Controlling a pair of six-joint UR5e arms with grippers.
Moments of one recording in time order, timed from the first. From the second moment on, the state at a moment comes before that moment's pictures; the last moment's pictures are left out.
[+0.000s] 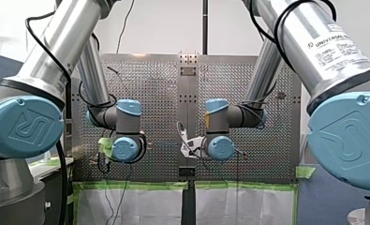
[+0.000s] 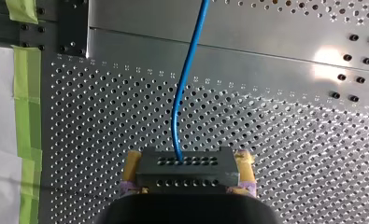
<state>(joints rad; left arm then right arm) -0.56 -2.00 -2.39 -1.94 -2.15 -1.72 2.37 -0.99 2.04 -0.94 1.84 1.47</state>
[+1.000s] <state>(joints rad) -0.55 -1.84 -2.38 -2.05 -2.17 -1.74 2.40 -1.09 1.99 -0.91 1.84 1.57</state>
